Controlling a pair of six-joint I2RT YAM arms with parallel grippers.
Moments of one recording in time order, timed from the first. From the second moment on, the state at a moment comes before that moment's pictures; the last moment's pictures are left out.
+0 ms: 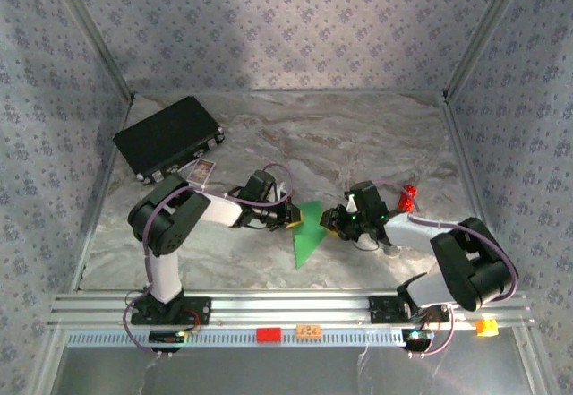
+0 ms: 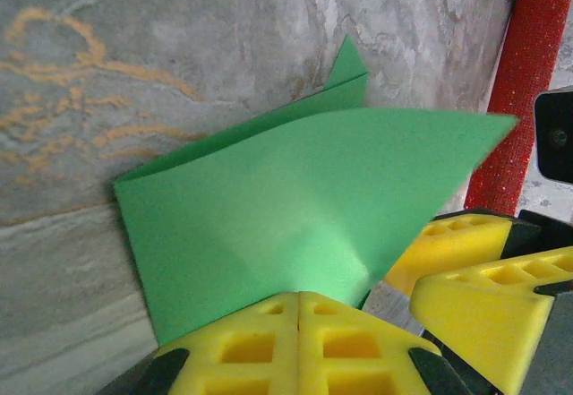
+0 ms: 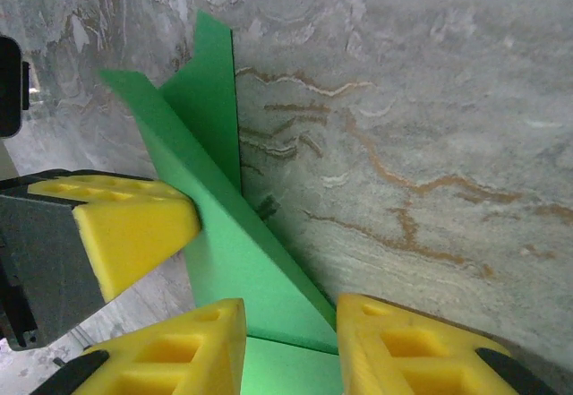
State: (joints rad) left arm -0.72 1.88 0.78 0.33 0.63 -1.02; right arm 0.47 1.38 0.44 0.04 -0.48 0.94
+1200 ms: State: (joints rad) left arm -0.72 1.88 0.77 0.33 0.63 -1.02; right arm 0.46 1.40 0.44 0.09 -0.55 0.89
